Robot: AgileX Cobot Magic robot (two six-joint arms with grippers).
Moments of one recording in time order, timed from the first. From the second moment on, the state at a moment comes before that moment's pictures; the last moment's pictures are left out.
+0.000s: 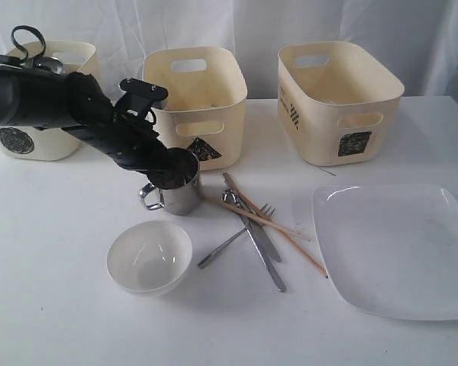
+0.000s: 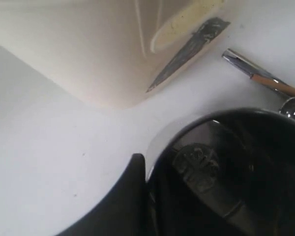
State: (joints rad) left arm -0.43 1.97 -1.37 -0.32 0.40 0.42; right arm 0.04 0.01 0.00 0.05 0.14 -0.07
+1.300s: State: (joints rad) left arm 0.02 1.85 -1.45 -0.16 -0.08 0.40; right arm 0.04 0.01 0.00 0.05 0.14 -0.07
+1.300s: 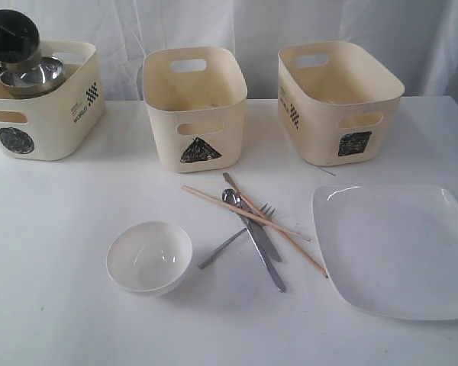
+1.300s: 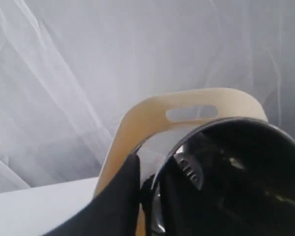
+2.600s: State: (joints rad) left arm -0.22 1.48 -1.31 -0.26 0.70 0.30; right arm 0.04 0.01 0.00 0.05 0.14 -0.07
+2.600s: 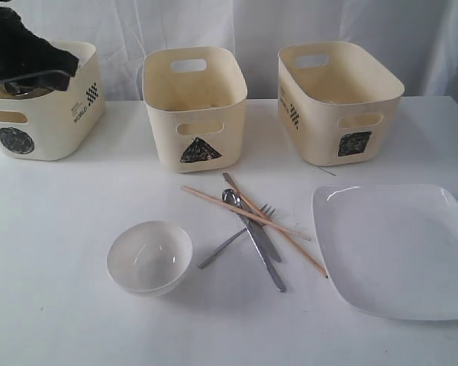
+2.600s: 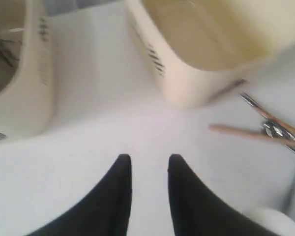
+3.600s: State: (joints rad) left arm -0.44 1.66 -0.79 -0.45 0.35 0.43; right arm 0.04 0.01 0.00 0.05 0.14 -0.07
